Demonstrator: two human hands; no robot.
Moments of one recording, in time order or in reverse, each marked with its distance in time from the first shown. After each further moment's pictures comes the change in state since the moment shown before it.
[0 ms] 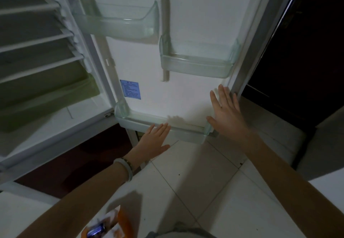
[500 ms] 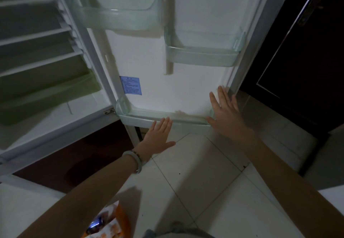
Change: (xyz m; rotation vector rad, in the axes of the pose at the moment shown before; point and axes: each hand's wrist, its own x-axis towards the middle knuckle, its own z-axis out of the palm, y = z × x) left_hand 0.049 0.017 0.007 -0.004 -0.088 -0.165; right_hand 0.031 0.027 0.025 0.067 -0.078 -0.039
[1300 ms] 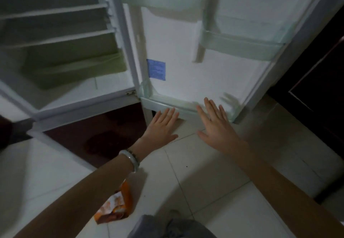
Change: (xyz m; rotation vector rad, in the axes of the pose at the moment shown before) left_hand -0.056 -0.016 0.002 -0.091 0.256 -0.107; right_hand -0.007 -0.061 0.037 0.088 -0.100 -0.400
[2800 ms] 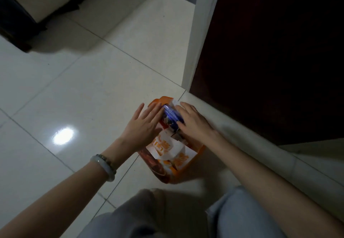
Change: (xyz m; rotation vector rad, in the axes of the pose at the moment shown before) left_hand -0.434 -0.213 0.617 0.026 -0.247 -1.004; right_hand 0.170 -0.396 0.785 0.274 -0.488 -0.942
